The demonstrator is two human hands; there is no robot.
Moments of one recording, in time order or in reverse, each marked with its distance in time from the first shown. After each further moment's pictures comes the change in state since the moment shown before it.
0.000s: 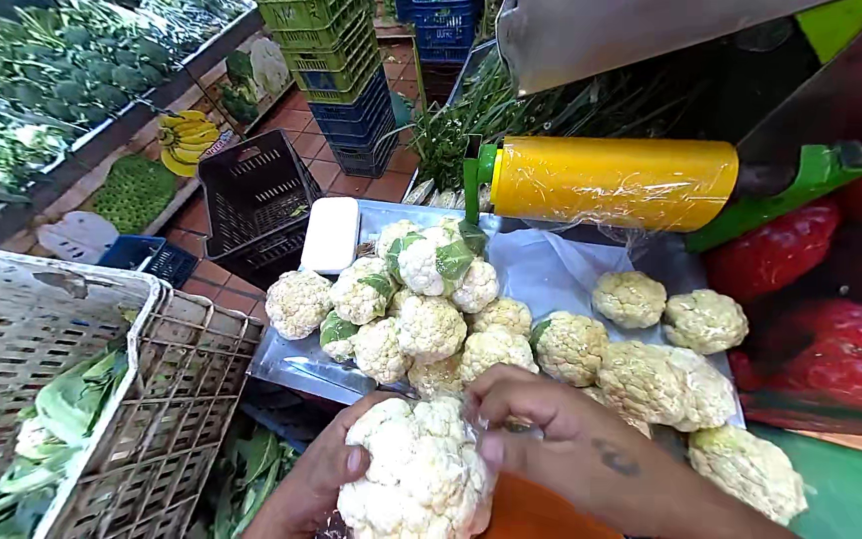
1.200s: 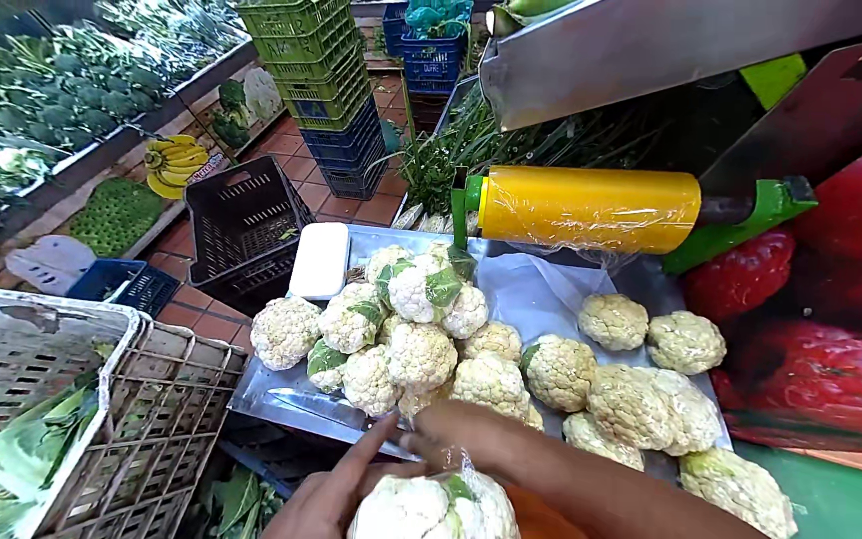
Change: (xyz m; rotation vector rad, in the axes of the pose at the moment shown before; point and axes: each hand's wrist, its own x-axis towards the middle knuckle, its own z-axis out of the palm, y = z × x) left_hand -0.002 0.048 0.037 0.760 -0.052 0.037; right_hand 0.094 0.056 0.032 -0.557 -0.530 0.484
